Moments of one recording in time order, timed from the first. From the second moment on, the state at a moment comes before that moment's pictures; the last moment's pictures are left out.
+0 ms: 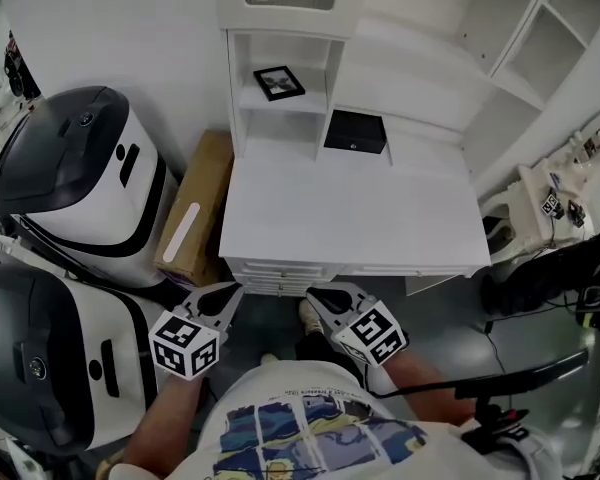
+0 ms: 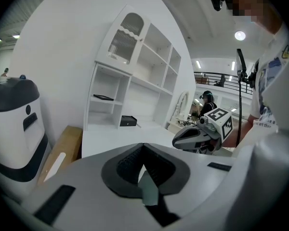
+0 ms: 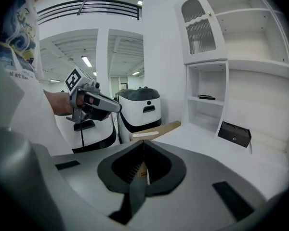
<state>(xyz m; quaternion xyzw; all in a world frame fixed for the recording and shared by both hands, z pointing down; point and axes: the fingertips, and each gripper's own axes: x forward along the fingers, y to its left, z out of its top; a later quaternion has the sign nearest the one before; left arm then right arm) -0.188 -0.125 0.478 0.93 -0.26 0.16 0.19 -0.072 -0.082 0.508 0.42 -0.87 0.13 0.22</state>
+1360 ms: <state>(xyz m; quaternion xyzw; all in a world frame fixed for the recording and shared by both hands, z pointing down) -0.205 -0.104 0.496 0.93 -0.25 0.17 0.20 -0.109 -0.080 0.508 0.40 -0.88 0.12 0.23</state>
